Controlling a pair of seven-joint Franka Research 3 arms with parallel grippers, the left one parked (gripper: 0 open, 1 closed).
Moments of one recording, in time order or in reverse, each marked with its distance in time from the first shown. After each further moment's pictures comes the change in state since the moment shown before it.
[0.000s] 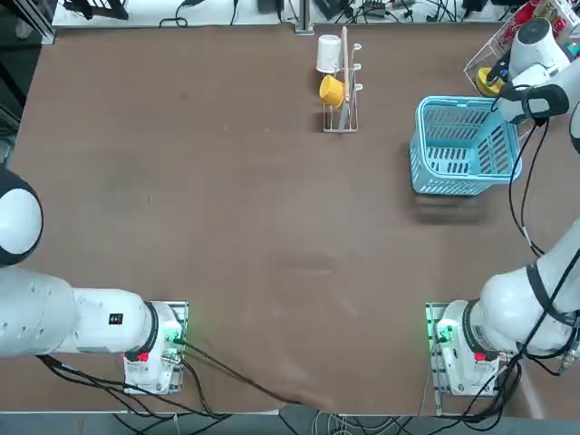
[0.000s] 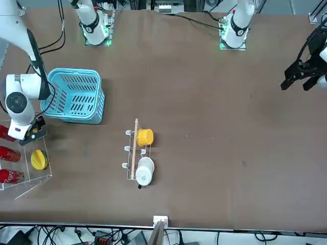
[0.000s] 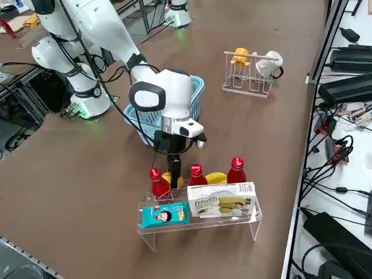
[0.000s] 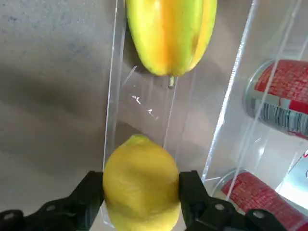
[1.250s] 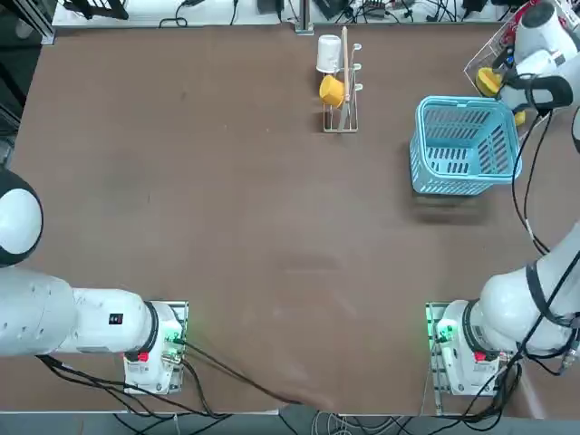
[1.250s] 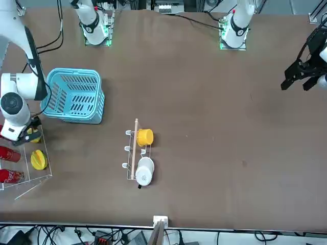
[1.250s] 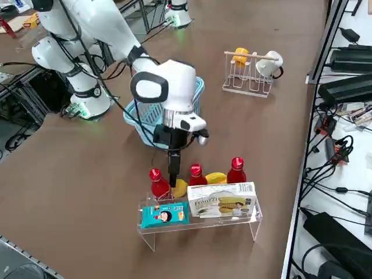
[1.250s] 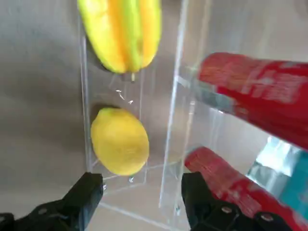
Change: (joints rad) arm 0.017 -0.052 0.025 0.064 0.032 -0.153 0.056
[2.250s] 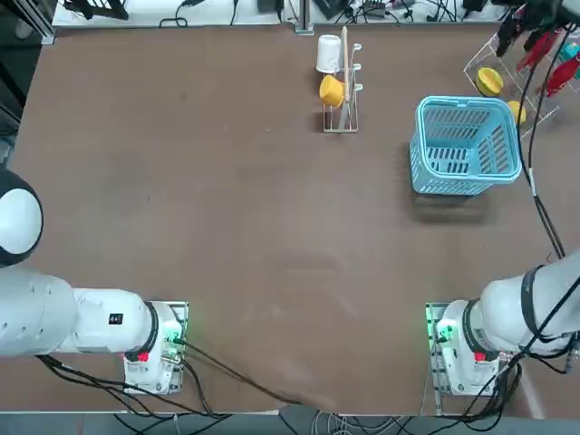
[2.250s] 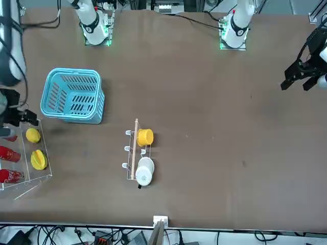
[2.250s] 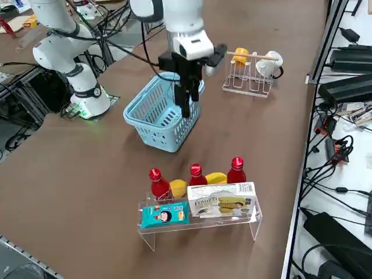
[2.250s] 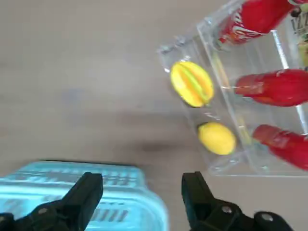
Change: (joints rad) arm 0.095 -0.247 0.021 0.180 0.753 -0.411 0.009
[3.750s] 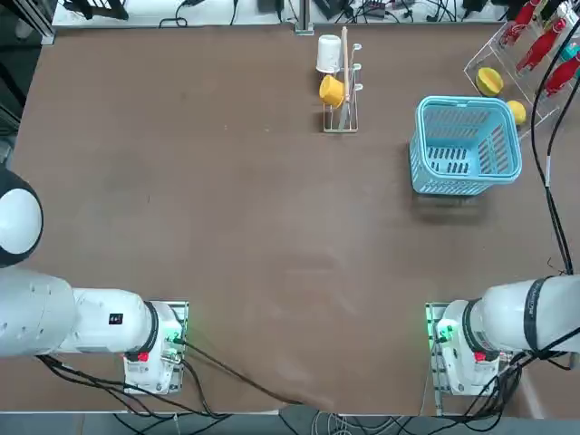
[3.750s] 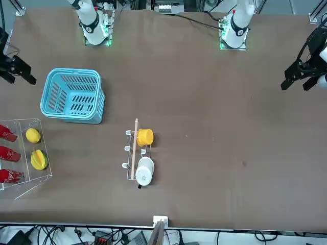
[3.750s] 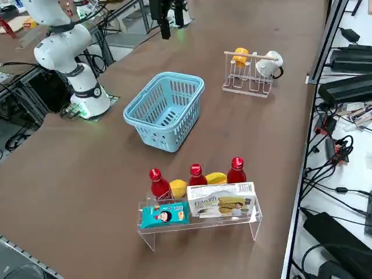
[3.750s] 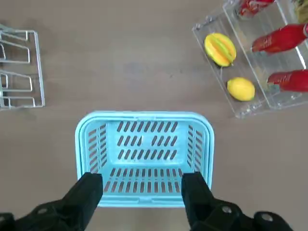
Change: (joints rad) arm 0.132 -0.247 0.007 0.103 0.011 -0.412 0.191
